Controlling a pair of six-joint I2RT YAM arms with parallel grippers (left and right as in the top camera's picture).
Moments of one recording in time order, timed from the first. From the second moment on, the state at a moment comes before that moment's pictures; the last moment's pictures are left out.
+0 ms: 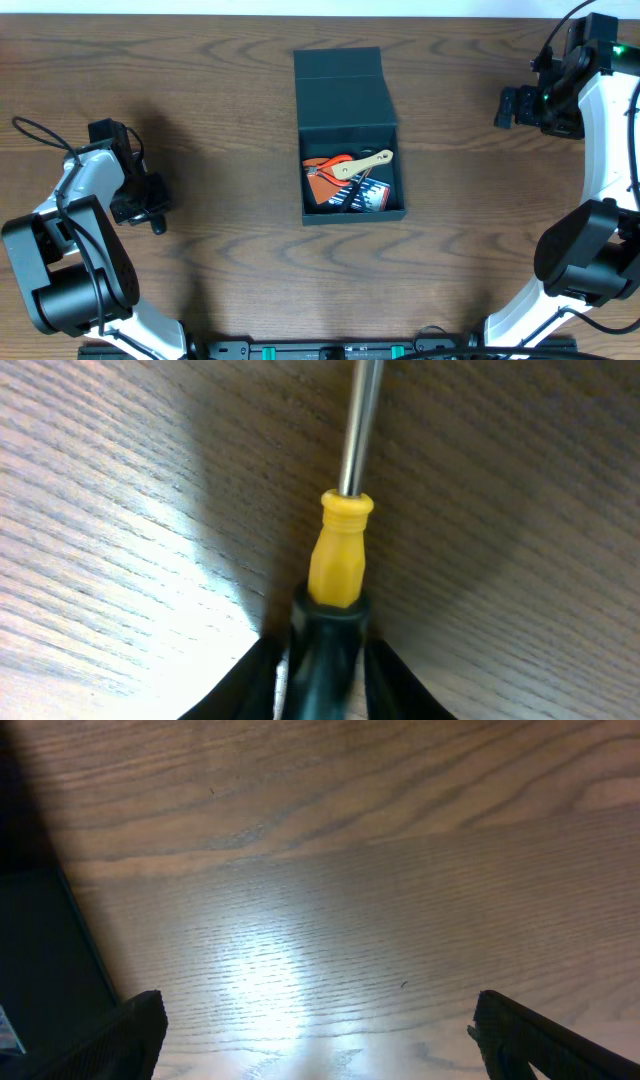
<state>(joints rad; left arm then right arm) 0.32 1.83 1.05 -0.80 0.01 -0.15 -0.25 1.93 1.83 -1.29 -0.05 -0.05</state>
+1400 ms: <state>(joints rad) -0.17 1.63 1.50 -1.07 0.06 0.09 -0.25 1.93 1.83 -1.30 -0.05 -0.05</state>
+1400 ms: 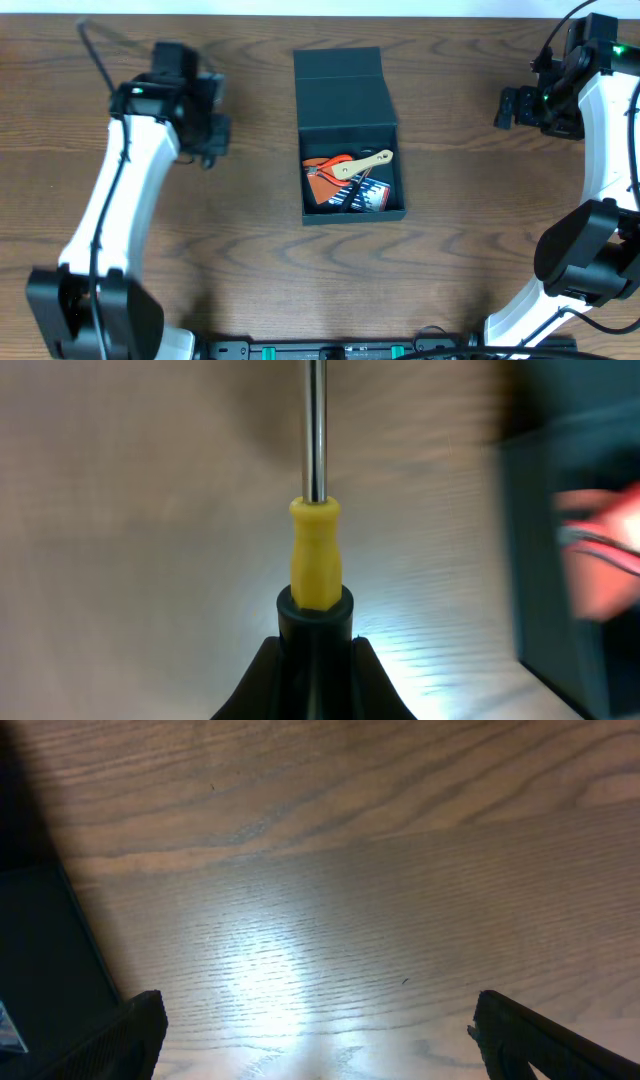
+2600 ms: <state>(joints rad) -0.63 2.01 1.53 -0.84 0.07 0.64 -0.25 1.93 1.83 -1.32 -0.05 -0.05</state>
